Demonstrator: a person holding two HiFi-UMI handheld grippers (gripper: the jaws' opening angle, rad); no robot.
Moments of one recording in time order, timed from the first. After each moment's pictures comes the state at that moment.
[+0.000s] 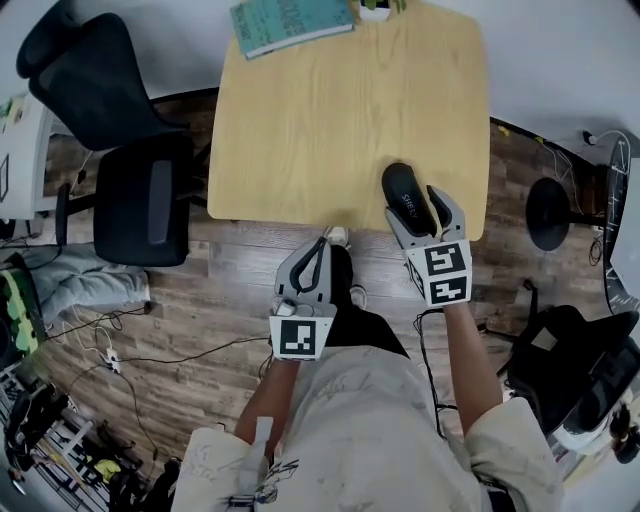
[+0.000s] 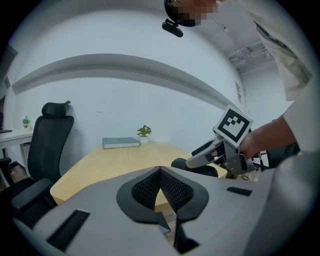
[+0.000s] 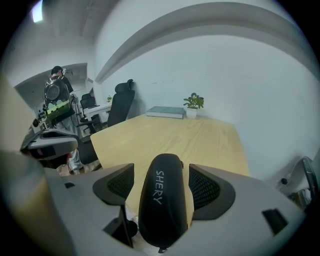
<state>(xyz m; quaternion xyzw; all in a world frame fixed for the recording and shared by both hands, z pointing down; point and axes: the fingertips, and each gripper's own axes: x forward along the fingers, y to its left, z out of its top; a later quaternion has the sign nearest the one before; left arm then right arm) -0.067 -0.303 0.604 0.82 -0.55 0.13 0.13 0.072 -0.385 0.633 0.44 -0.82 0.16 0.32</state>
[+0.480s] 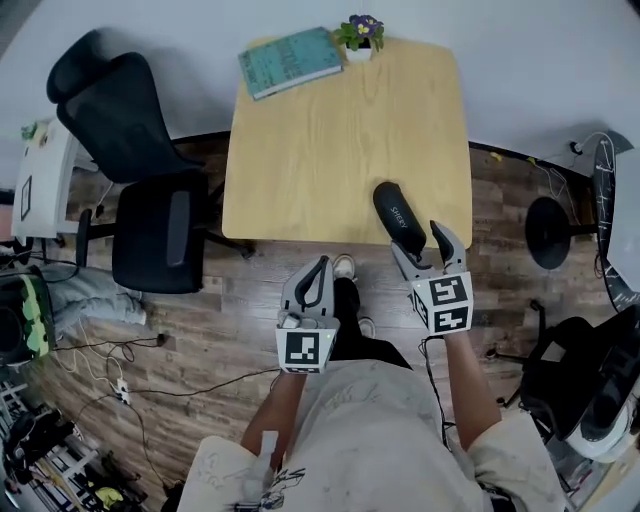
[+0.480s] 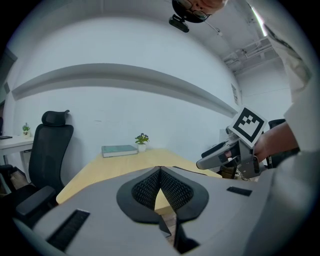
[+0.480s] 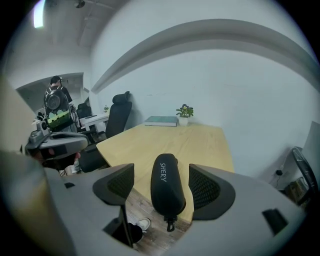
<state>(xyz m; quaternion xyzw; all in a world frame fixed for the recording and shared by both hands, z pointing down) -0.056 -0.285 0.568 0.82 -0.55 0.11 0.08 0.100 -0.335 0.595 0.48 -0.82 0.16 0.27</state>
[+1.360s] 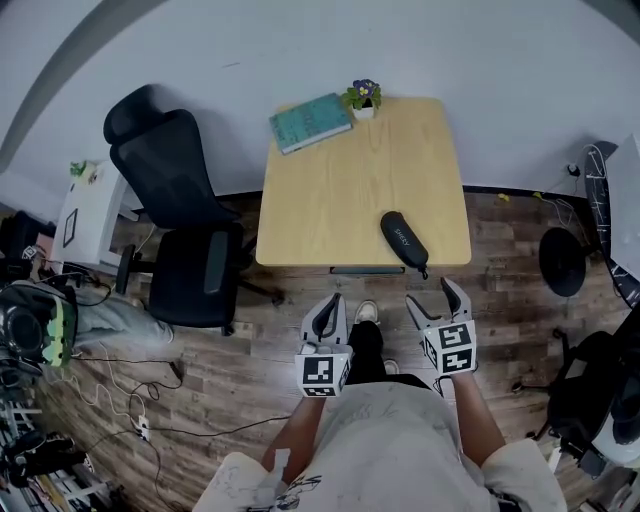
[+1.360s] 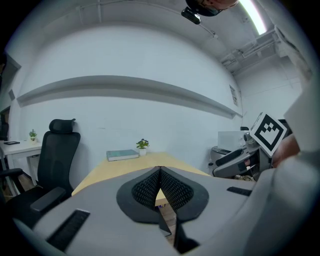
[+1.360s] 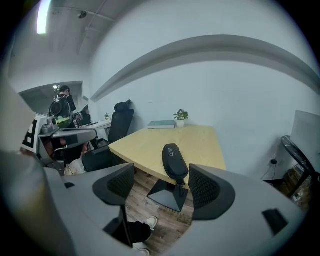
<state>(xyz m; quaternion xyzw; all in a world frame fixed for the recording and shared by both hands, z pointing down) -0.055 -0.210 0.540 0.82 -0.57 0.09 0.06 0.123 -0.224 0.581 0.50 -0.82 0.16 0.22</state>
